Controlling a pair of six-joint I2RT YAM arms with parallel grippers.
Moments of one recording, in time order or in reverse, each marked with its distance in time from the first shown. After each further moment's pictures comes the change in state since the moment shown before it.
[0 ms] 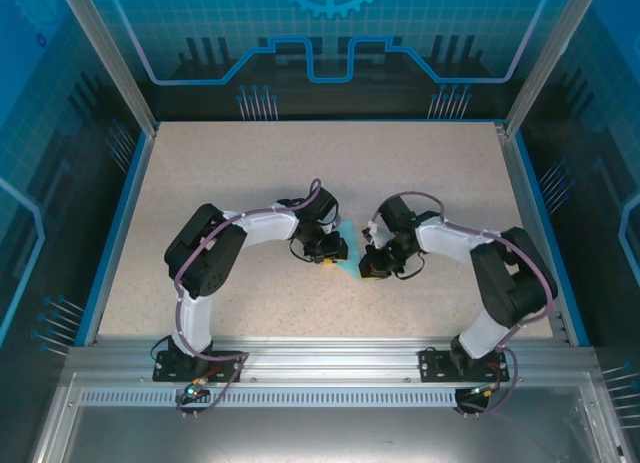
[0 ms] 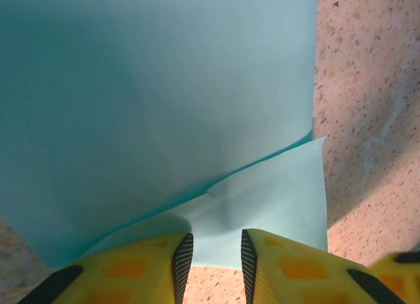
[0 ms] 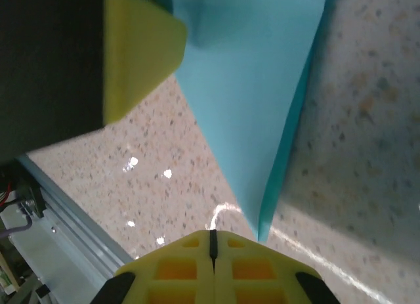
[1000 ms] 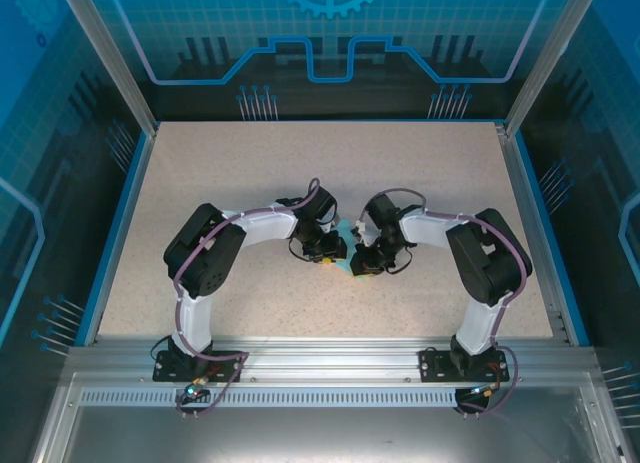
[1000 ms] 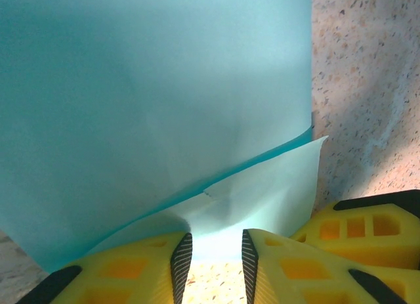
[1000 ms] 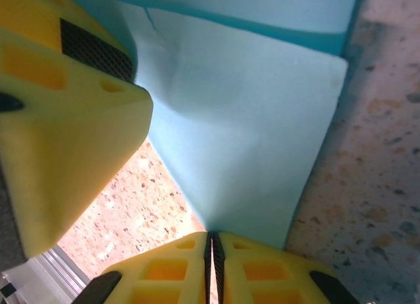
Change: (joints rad) left arm 0.007 -0.002 -0.002 -0.003 0.000 0.000; right arm 0.024 0.142 0.087 -0.010 0.040 -0.095
